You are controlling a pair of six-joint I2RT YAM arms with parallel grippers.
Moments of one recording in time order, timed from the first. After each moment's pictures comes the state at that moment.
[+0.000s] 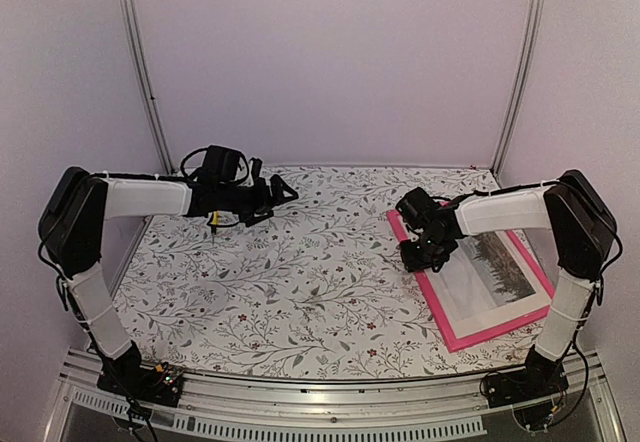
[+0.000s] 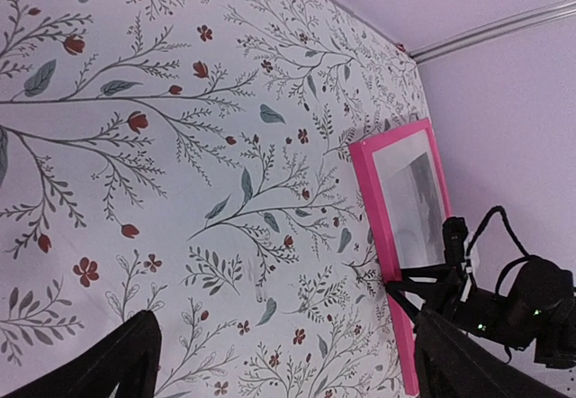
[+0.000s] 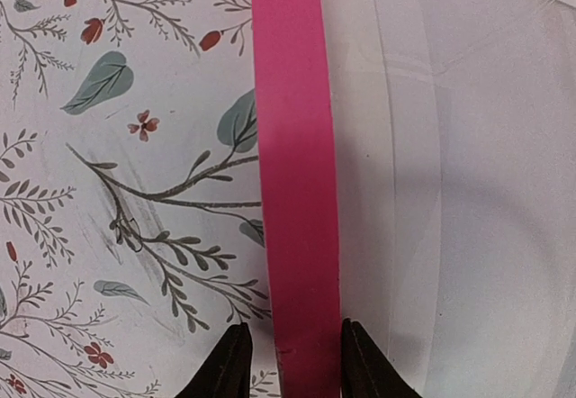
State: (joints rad) left arm -0.47 1.80 1.17 0.02 0.38 -0.74; right arm 0.65 1.83 1.11 -0.50 0.19 0.44
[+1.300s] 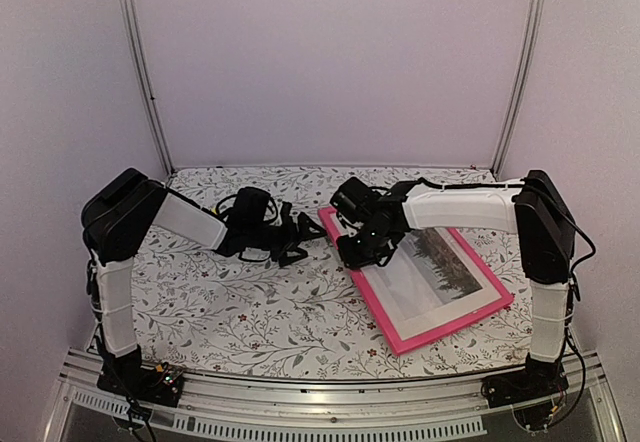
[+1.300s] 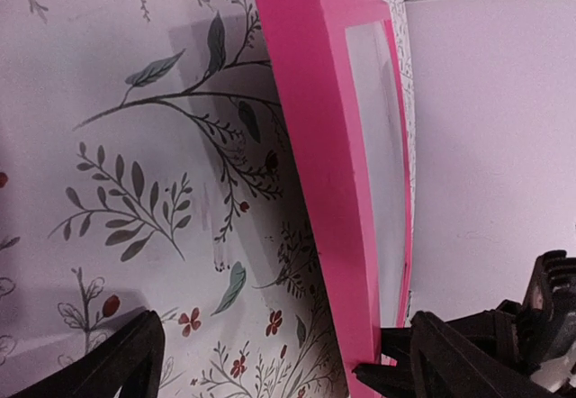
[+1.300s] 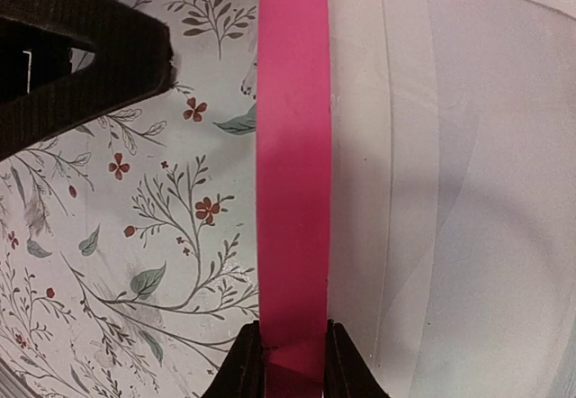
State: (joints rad) left arm -0.59 2.05 1.06 0.40 0.52 -1.01; right arm 0.90 2.03 1.55 -0.69 0.09 0.49
